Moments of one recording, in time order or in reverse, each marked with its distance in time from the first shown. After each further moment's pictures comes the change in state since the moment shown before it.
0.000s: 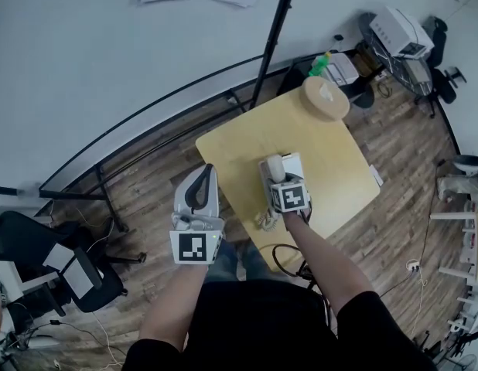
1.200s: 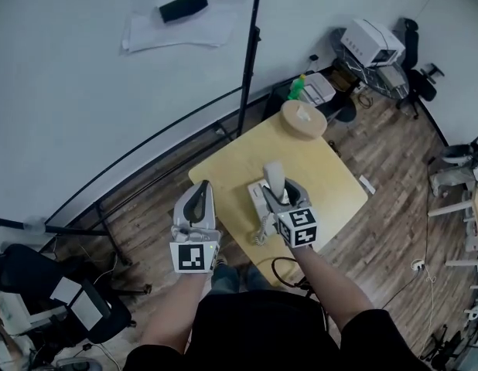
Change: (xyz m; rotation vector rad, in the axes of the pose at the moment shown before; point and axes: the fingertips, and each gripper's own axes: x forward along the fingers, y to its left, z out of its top) left arm 0.014 -0.013 0.042 0.022 -0.070 -0.069; right arm -0.151 0.015 0.093 -0.067 -0.577 0.018
